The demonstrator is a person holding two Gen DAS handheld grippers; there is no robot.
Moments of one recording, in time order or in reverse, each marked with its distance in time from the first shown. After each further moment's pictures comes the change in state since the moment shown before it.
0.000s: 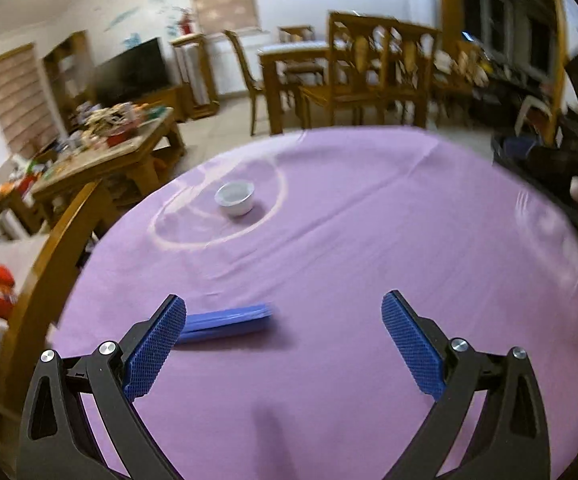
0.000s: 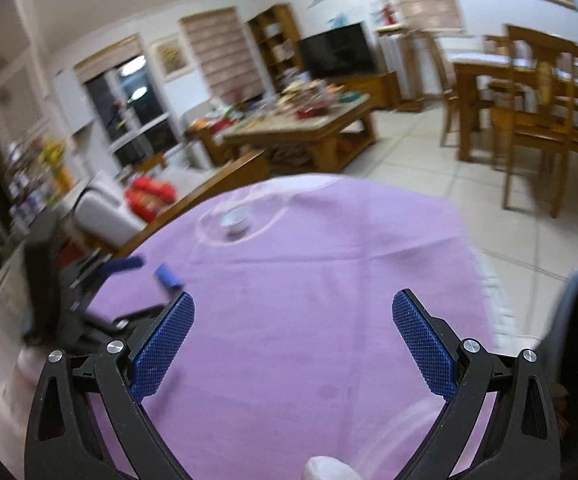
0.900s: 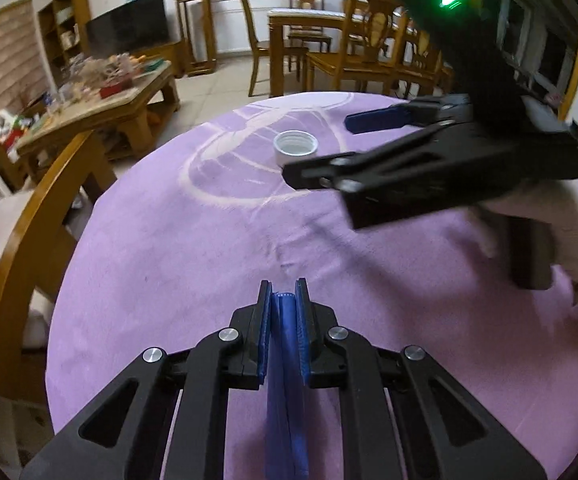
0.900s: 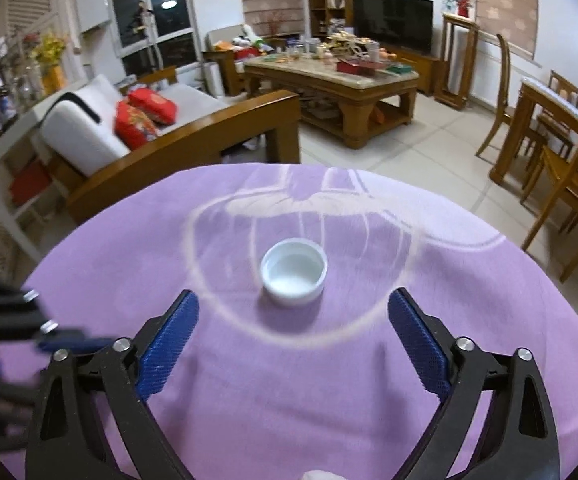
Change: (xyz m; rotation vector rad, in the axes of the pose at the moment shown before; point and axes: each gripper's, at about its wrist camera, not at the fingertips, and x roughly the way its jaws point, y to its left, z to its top) left arm 0.012 0.057 -0.019 -0.152 0.119 -0.085; right arm 0.235 0.091 0.076 -0.245 0.204 -0.103
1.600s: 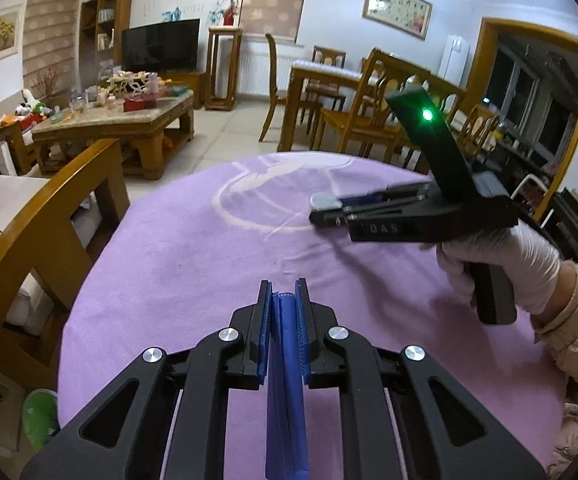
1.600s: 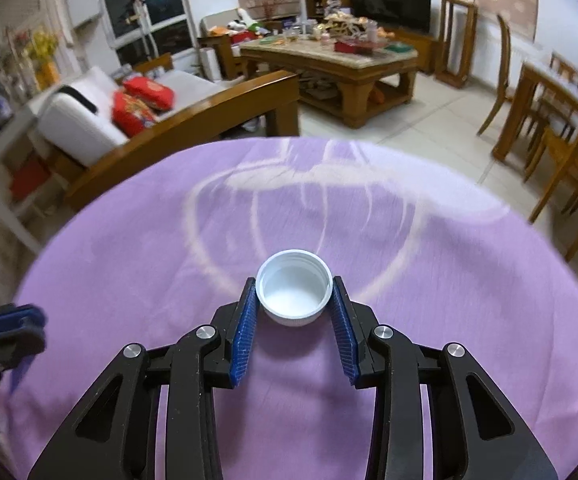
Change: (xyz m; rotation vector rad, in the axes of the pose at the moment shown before) left arm -0.053 0.017 -0.013 -0.134 -0.206 -0.052; right arm 0.000 -0.004 -0.014 0.046 0.067 0.060
